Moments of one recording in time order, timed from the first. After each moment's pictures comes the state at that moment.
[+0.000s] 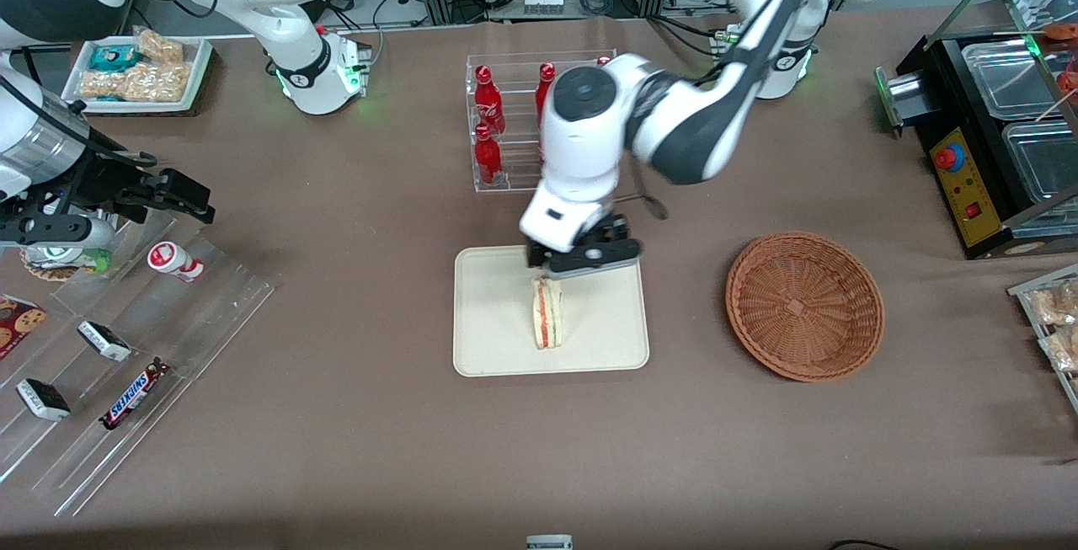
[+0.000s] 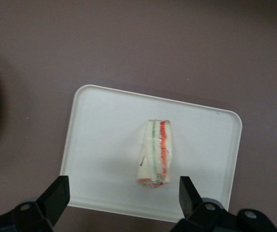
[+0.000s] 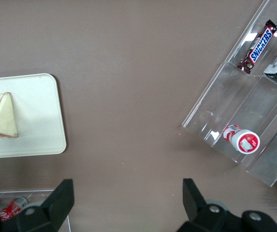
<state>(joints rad) -0.69 0.43 0.00 -1.46 0.12 2.00 -0.99</state>
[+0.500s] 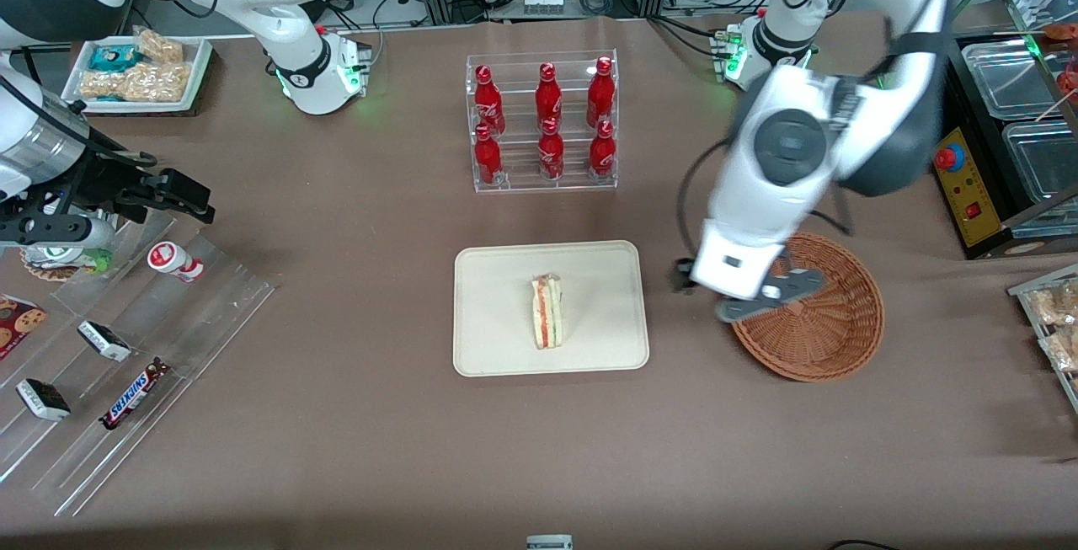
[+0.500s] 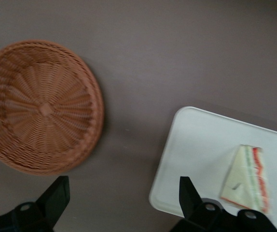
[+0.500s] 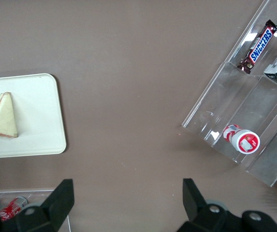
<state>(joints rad) -0.40 0.30 0.01 -1.56 0.06 1.85 -0.72</state>
